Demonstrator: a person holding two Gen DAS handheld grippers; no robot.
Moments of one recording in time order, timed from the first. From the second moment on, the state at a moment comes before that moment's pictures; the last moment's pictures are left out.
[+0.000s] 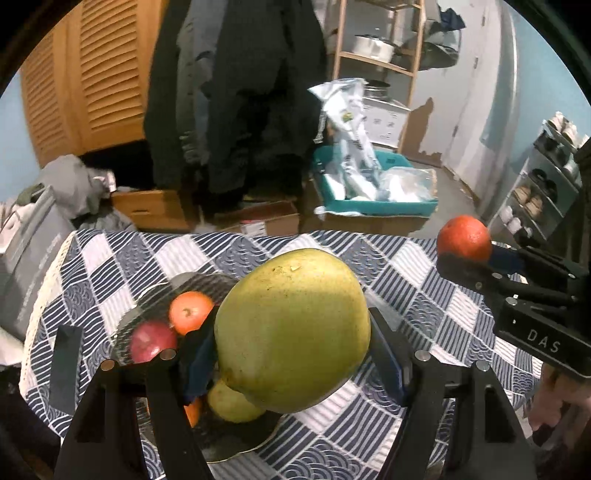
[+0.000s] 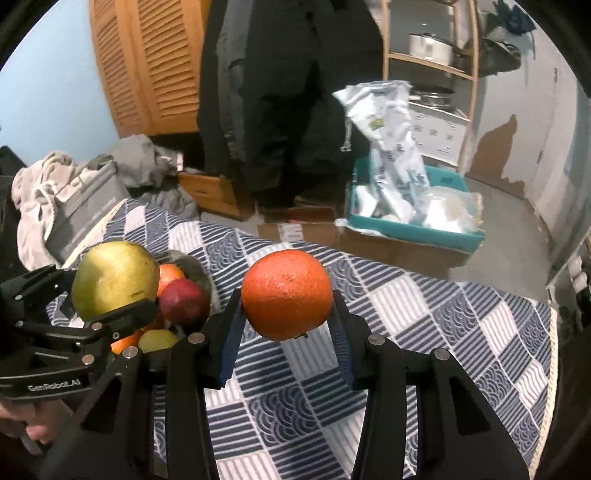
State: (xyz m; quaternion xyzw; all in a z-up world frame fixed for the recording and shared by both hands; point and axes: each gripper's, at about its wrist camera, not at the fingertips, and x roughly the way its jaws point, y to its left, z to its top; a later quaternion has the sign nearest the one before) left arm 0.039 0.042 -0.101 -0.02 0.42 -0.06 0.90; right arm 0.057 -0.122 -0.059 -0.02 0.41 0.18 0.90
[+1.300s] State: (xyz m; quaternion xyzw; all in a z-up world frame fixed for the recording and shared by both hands) left arm 0.054 0.139 -0.199 -0.07 0.53 0.02 0.84; right arm 0.085 -0.001 -0.143 -0.05 0.50 0.28 0.82
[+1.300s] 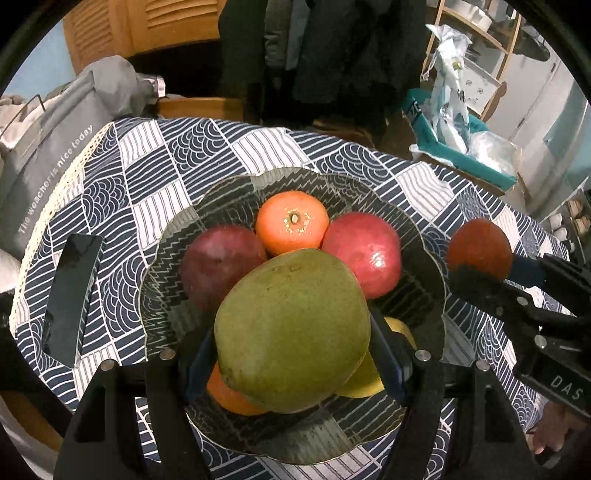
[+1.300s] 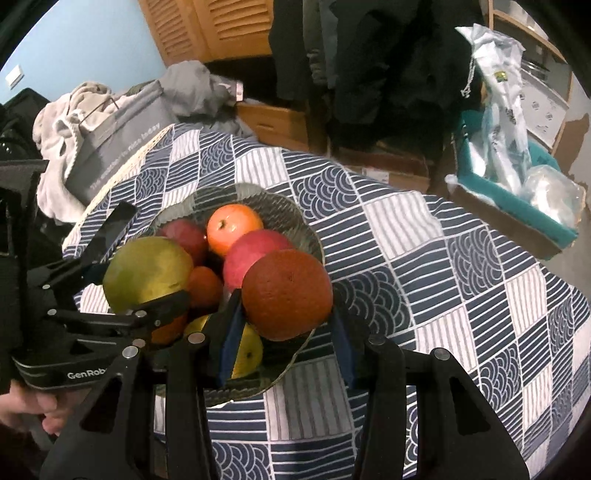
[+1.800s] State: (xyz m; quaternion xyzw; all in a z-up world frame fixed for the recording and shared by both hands) left arm 0.055 0.134 -0.210 -0.06 0.56 0.02 0.83; right arm 0.090 0.005 -0.158 -0.04 0.53 0.29 0.80
